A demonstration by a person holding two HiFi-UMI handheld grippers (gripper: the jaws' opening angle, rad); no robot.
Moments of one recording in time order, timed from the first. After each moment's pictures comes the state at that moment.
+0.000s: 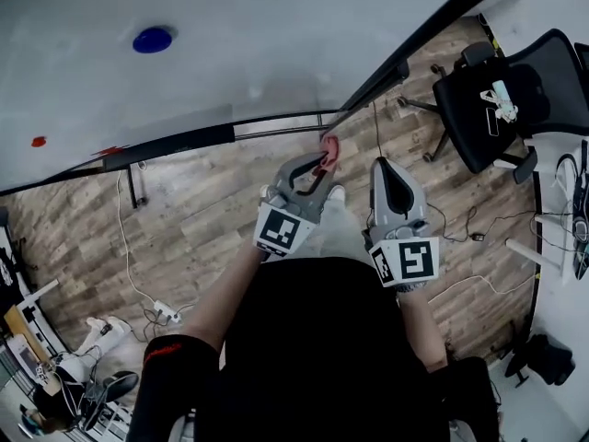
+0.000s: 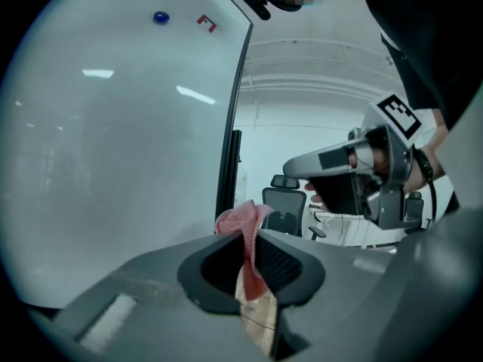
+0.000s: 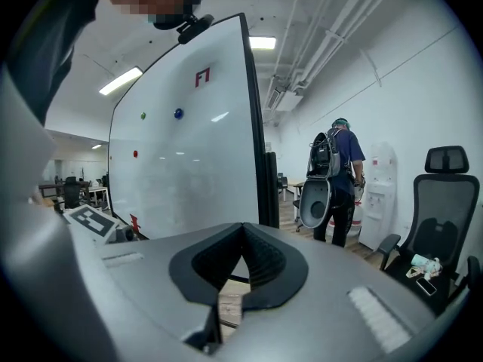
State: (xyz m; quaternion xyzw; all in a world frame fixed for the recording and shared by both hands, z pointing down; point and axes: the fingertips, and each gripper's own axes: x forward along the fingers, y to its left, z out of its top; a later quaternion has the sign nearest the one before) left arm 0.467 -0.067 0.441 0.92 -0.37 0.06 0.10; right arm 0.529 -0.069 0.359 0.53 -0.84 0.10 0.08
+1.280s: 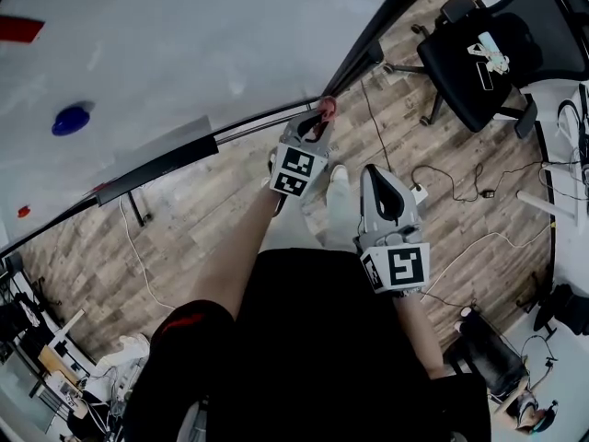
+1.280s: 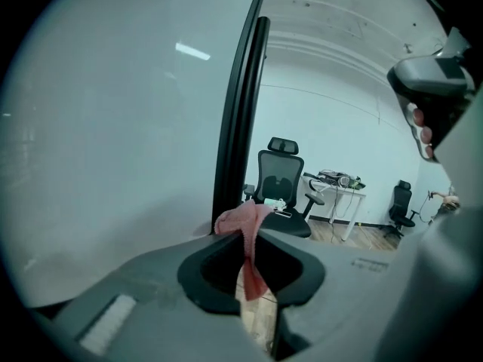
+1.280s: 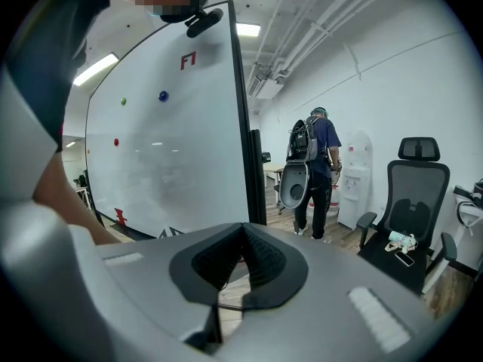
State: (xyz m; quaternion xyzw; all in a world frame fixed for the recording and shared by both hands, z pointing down) left arm 0.523 -0.135 0.572 0.92 -0.30 0.19 0.15; right arm 0.544 -0.039 0.391 0.59 -0.79 0.15 0.11
